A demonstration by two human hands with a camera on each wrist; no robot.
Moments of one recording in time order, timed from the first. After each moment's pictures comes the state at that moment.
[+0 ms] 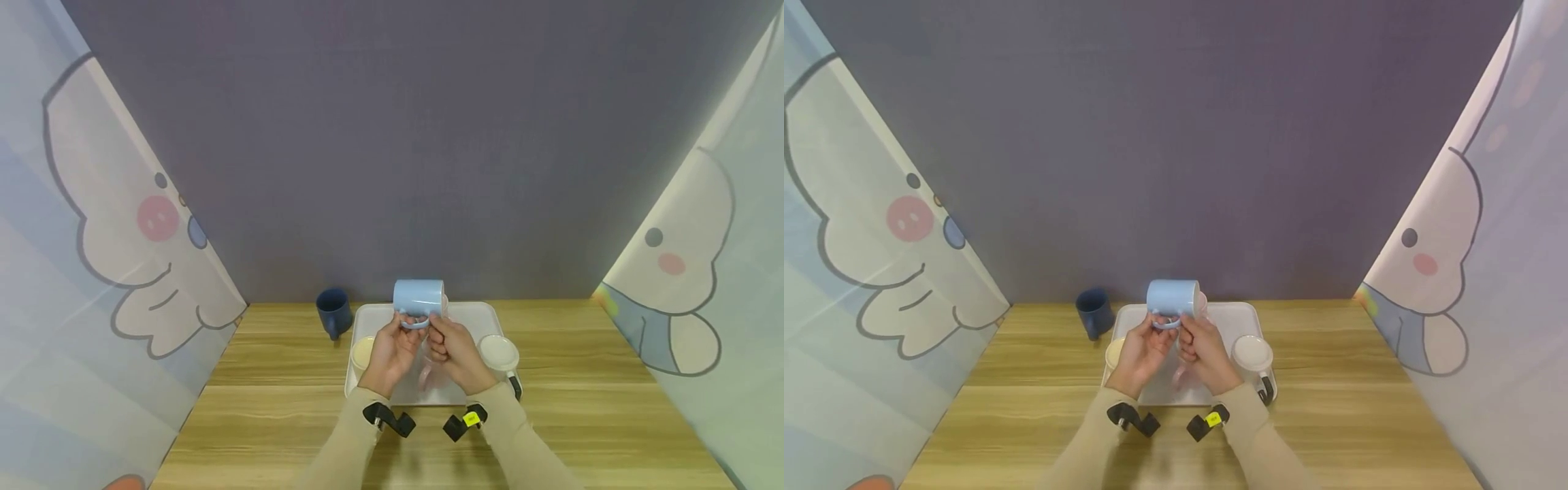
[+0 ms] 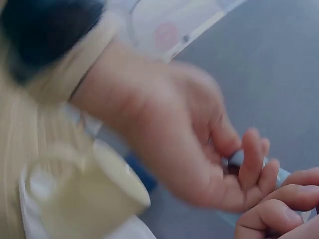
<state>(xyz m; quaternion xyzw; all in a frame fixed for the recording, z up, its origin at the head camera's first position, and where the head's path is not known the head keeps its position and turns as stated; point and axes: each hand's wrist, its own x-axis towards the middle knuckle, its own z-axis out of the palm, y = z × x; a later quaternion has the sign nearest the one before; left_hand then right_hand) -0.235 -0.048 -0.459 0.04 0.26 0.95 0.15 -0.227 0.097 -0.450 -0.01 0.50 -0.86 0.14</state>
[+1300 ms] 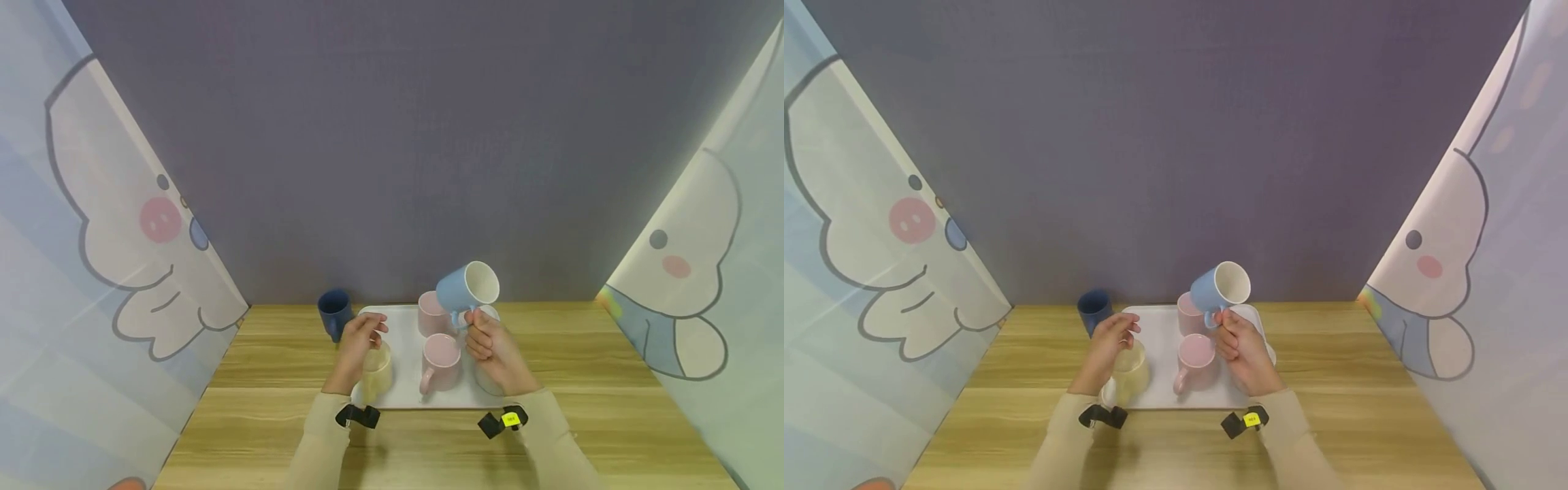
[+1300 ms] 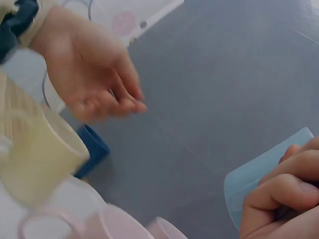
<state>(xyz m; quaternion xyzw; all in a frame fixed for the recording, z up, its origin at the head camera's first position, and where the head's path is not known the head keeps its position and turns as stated) -0.242 -0.112 -0.458 0.00 0.68 0.73 0.00 -0.223 0.163 -0.443 -0.18 0.40 -0.89 0.14</state>
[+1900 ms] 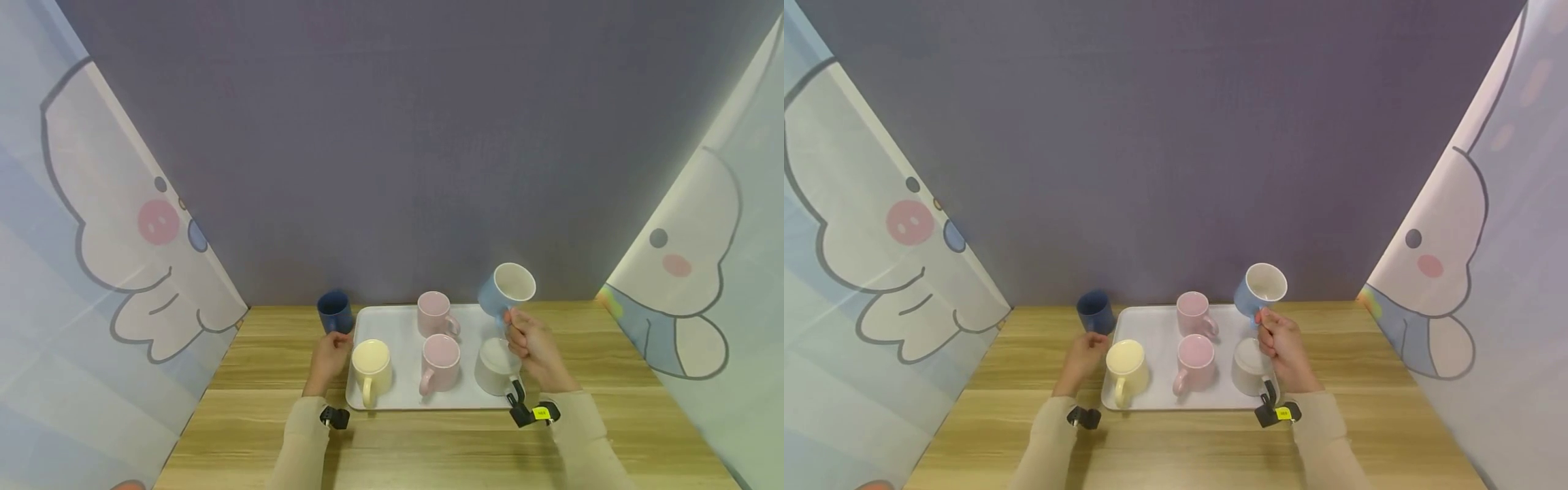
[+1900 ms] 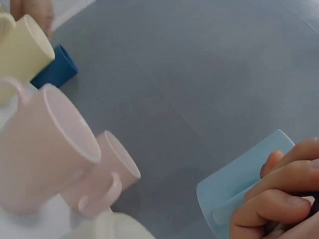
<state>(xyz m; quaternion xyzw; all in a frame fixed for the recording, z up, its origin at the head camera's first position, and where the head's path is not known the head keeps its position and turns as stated) -0.257 -0.174 -0.511 -0.06 0.88 0.46 -0.08 -0.224 0.227 -0.444 -0.09 0.53 -0.84 0.04</state>
